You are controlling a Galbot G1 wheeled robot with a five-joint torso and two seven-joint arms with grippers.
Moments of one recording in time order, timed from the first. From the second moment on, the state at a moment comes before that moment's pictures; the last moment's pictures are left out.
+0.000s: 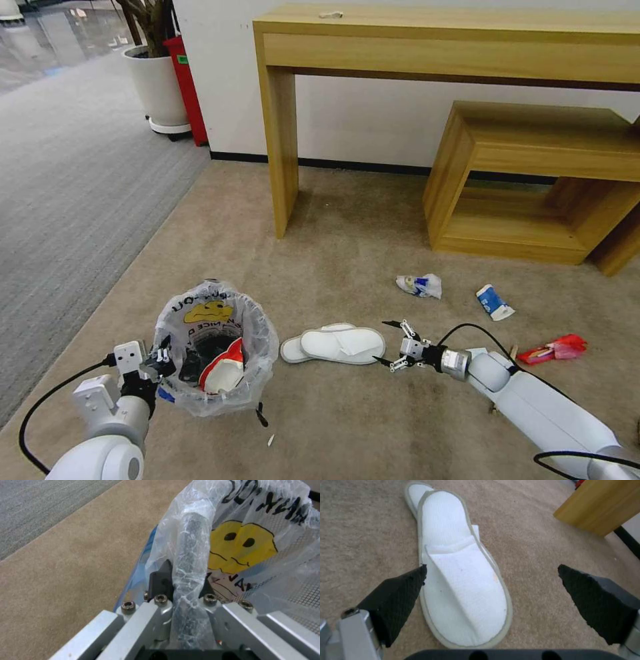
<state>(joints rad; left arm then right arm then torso) 1.59 -1.54 -0.84 -2.23 -0.32 0.55 -0.02 -0.68 0.91 -0.31 0.94 0.11 0.64 -0.44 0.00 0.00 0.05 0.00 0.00</state>
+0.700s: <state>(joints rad) 1.58 -1.54 -0.84 -2.23 -0.33 0.55 -0.02 -0.63 1.00 -0.35 0.80 0.10 0.65 -0.45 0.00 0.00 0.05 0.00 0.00</state>
